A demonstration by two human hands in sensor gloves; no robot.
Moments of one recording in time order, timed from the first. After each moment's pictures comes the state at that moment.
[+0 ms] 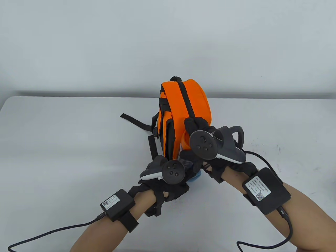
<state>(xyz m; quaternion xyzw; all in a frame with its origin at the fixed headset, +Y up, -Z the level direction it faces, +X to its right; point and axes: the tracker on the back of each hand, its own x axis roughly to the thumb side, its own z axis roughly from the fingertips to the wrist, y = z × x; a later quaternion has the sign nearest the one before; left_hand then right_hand) -0.038 -0.692 -0.316 -0.17 -0.40 0.17 0.88 0.080 -0.513 -0.317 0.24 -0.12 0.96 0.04</state>
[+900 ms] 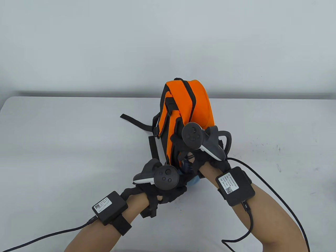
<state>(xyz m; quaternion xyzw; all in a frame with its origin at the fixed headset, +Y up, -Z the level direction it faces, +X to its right) -0.062 -0.670 -0.304 -0.10 -0.44 0.15 0.88 0.070 -0.573 -0.365 0.09 -0.12 0.98 0.11</state>
